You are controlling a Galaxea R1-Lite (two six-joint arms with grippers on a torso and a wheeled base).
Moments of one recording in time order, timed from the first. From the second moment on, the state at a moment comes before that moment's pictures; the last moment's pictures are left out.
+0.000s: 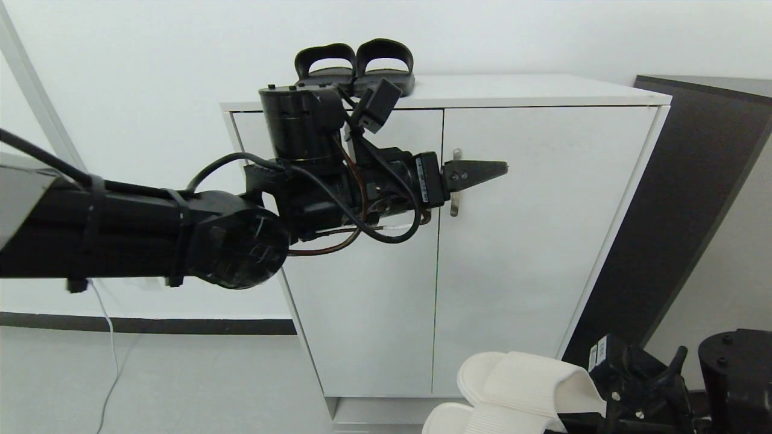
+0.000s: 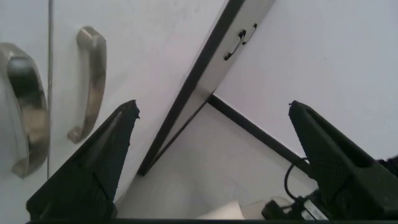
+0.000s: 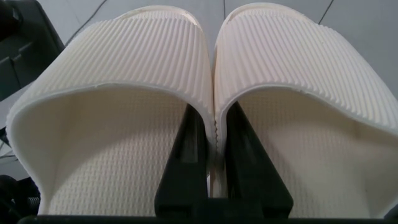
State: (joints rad) left arm -0.63 1.88 -1.34 -0.59 -0.53 -0.39; right arm 0.75 1.45 -0.26 -0.70 0.26 -0.02
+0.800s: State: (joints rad) left arm -0.62 1.96 -1.38 -0.59 -0.40 -0.38; right arm 0.75 1.47 -0.25 -0.70 0.26 -0.03
